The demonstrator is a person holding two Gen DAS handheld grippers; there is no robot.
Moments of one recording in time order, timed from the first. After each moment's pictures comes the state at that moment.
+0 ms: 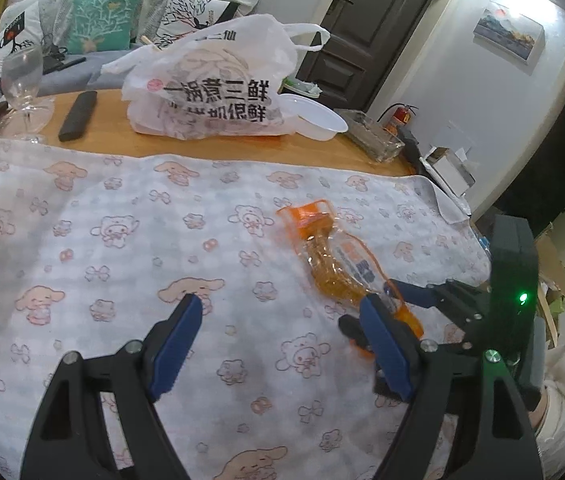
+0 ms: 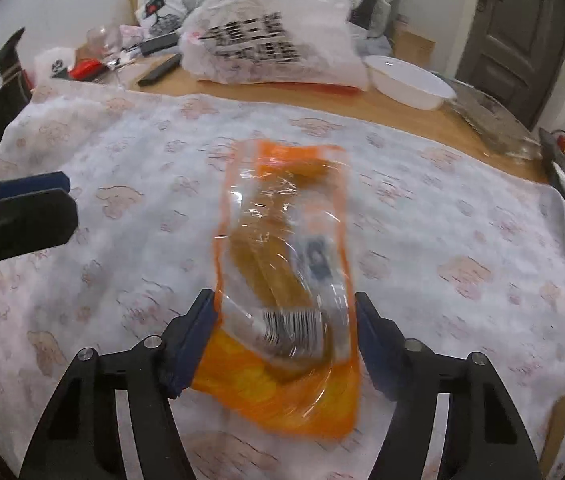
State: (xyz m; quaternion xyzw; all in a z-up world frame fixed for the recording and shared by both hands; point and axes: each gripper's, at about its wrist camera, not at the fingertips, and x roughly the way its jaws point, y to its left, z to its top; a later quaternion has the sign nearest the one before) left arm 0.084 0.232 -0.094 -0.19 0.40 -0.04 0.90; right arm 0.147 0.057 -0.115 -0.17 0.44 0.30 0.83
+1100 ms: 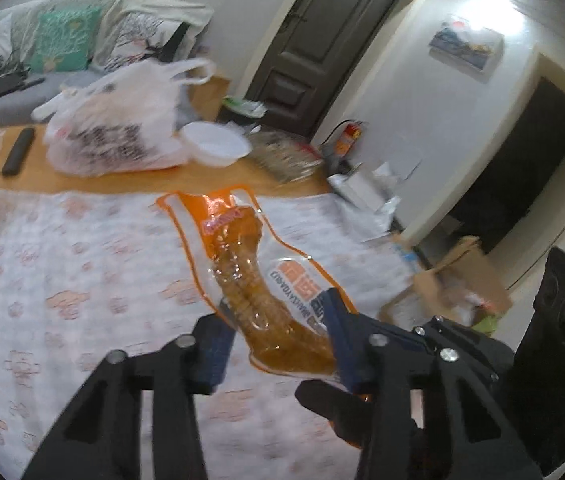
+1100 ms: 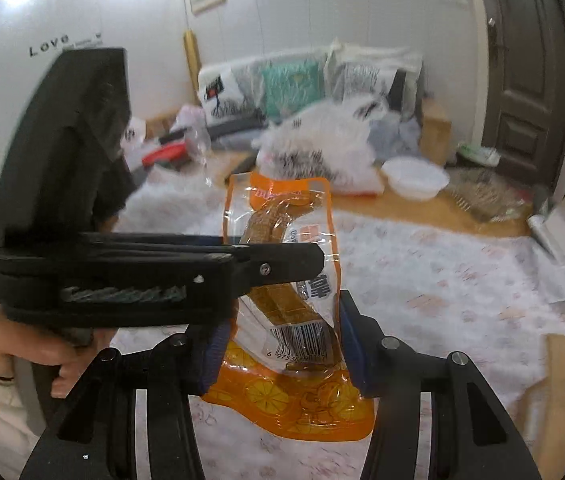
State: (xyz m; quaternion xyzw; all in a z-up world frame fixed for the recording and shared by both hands) left arm 0.078 0.120 -0.012 -0.20 0.34 -0.11 0.91; right arm 0.062 -0.035 0.002 -0.08 0.30 0.41 0.86
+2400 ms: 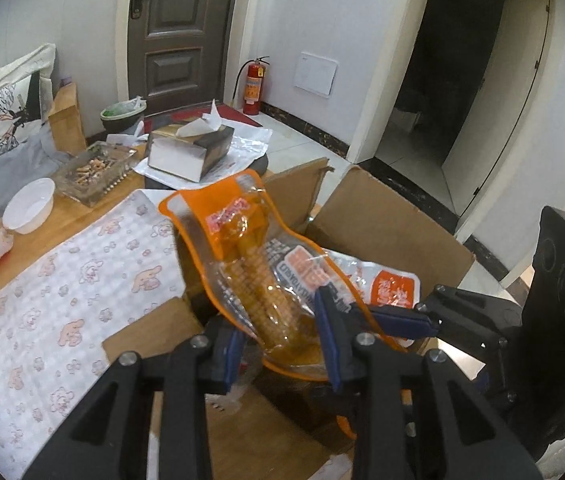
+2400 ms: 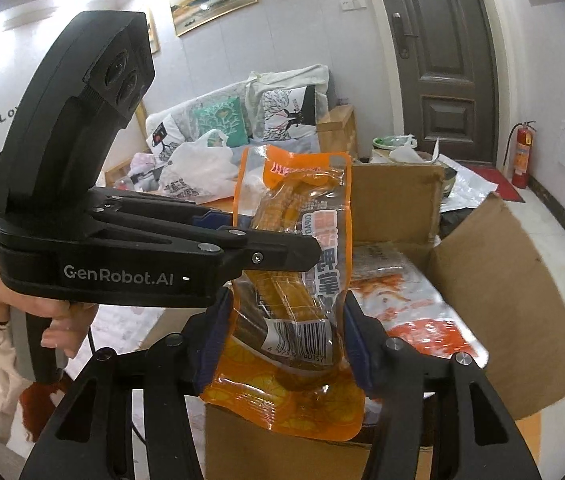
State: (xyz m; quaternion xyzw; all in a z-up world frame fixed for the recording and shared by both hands) left arm 0.157 -0.184 0.016 0.00 0.40 -0.21 0.89; right arm 0.091 -0.329 -0.004 0.00 0.30 0.36 0.89
